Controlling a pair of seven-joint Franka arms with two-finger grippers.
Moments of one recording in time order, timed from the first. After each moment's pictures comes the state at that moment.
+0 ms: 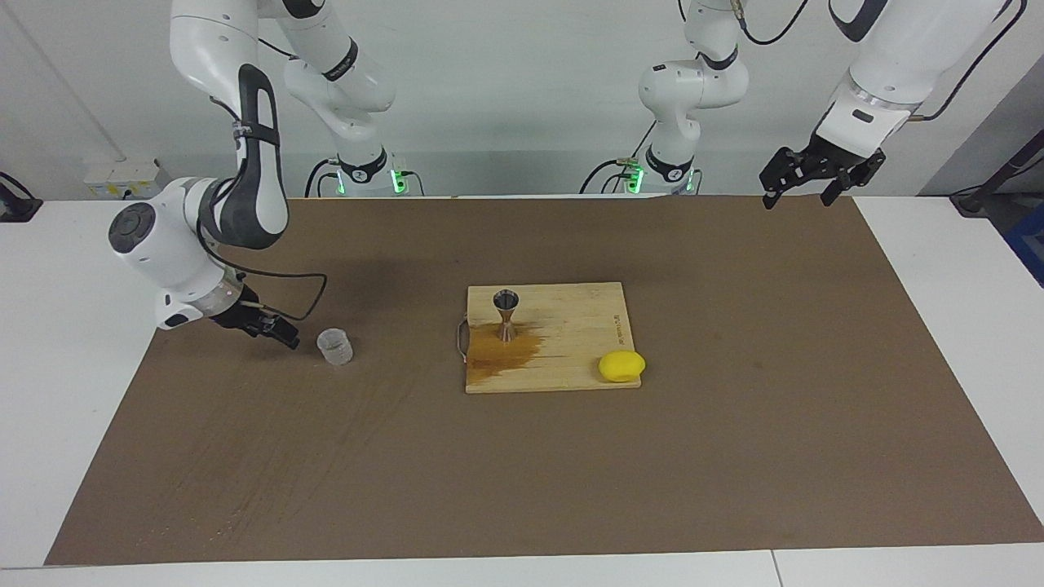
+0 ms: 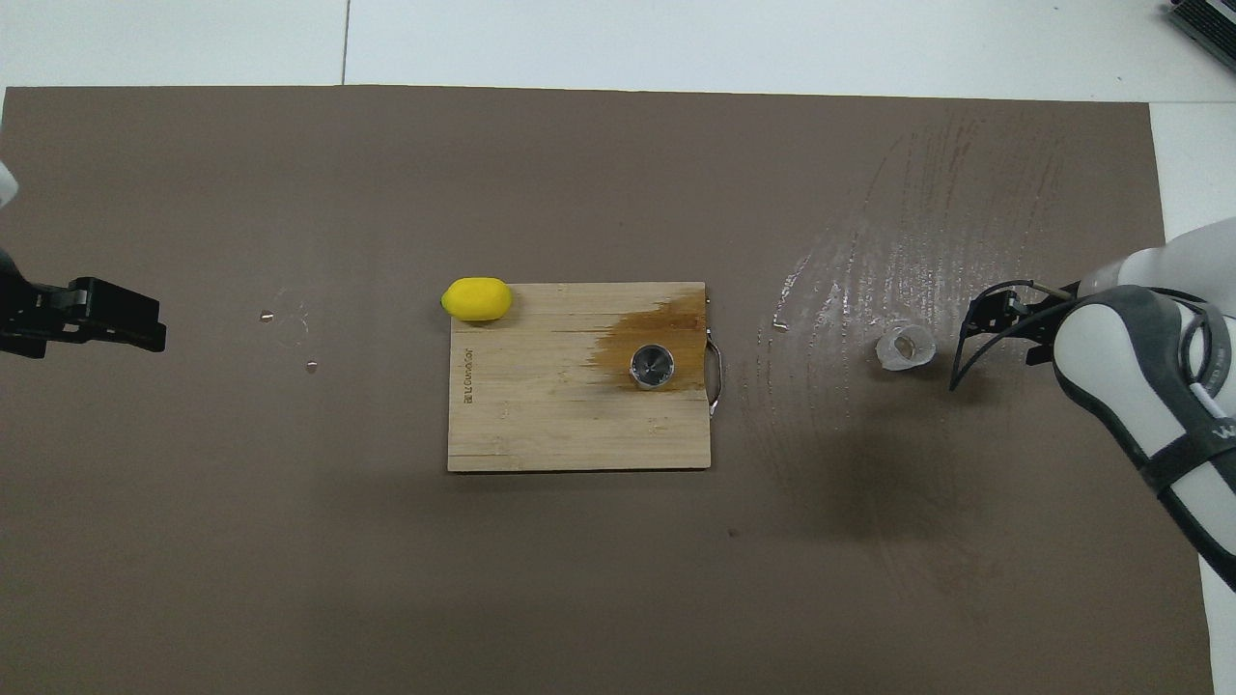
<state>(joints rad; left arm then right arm) 0.02 -0.03 -0.11 -1.55 -0.02 1.46 -0.07 -0.23 0.23 0.09 -1.99 0.10 2.15 0.13</state>
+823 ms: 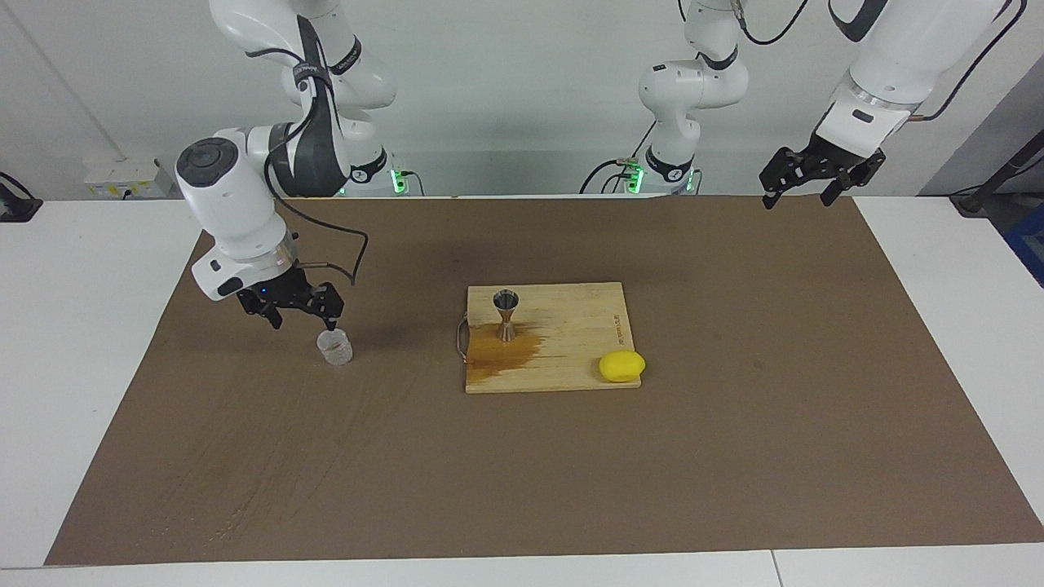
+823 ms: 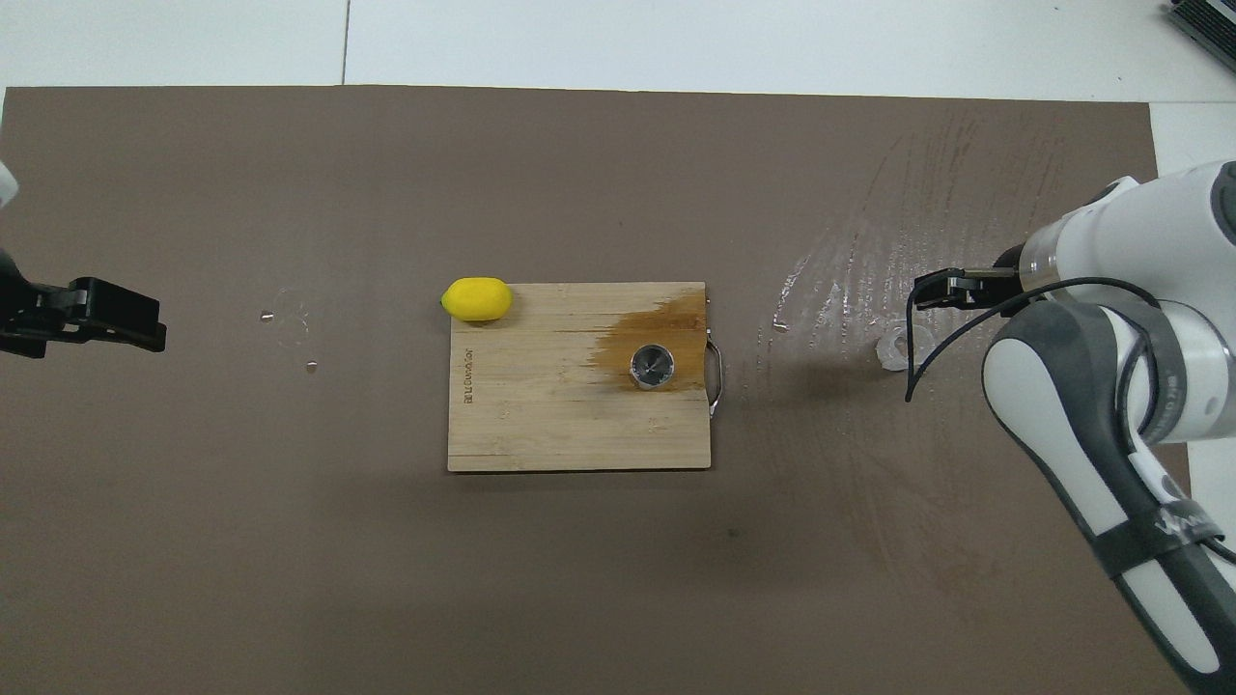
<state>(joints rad) 0.02 -0.03 -0.11 -1.55 -0.02 1.46 -0.07 -0.04 0.09 0.10 -1.89 -0.01 2.04 0.13</state>
